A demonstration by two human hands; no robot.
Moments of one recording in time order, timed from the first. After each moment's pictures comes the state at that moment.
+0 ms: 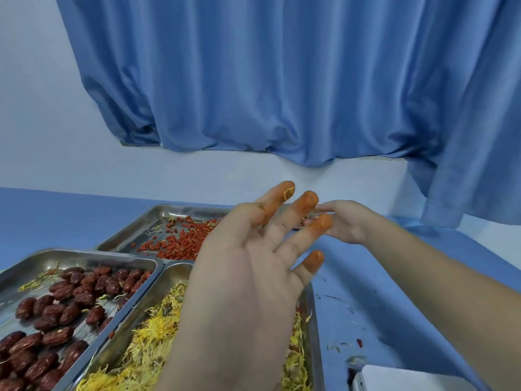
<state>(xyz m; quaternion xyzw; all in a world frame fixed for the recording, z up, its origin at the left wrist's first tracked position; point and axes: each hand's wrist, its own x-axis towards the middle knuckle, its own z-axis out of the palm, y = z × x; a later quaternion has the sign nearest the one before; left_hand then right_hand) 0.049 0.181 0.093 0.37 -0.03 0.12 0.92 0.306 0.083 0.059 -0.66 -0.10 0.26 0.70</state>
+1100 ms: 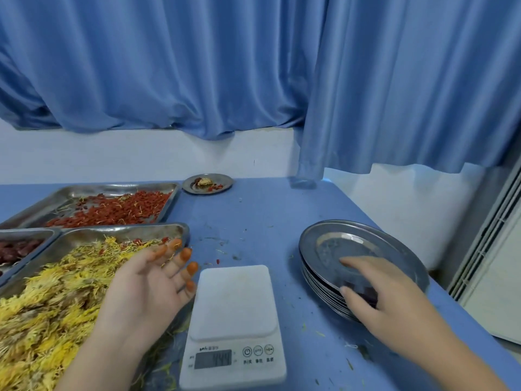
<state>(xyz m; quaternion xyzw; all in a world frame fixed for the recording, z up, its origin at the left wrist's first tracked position) 0.017 0.082 0.005 0.42 0.10 0.07 0.90 0.059 -0.250 -0.009 -0.92 -0.24 -0.21 0.23</state>
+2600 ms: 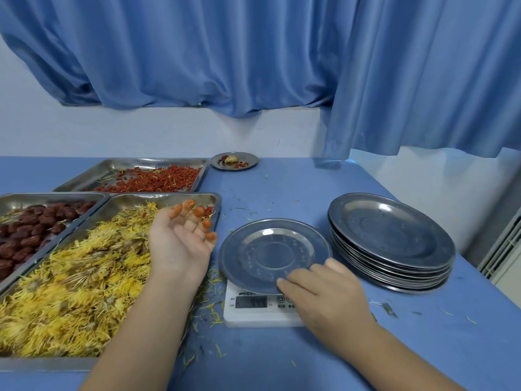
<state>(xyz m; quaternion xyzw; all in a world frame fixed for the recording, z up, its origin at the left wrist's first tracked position) 0.008 0.085 -0.003 0.34 0.12 0.22 0.91 0.022 -0.142 -0.057 -0.76 -0.45 -0.45 0.10</state>
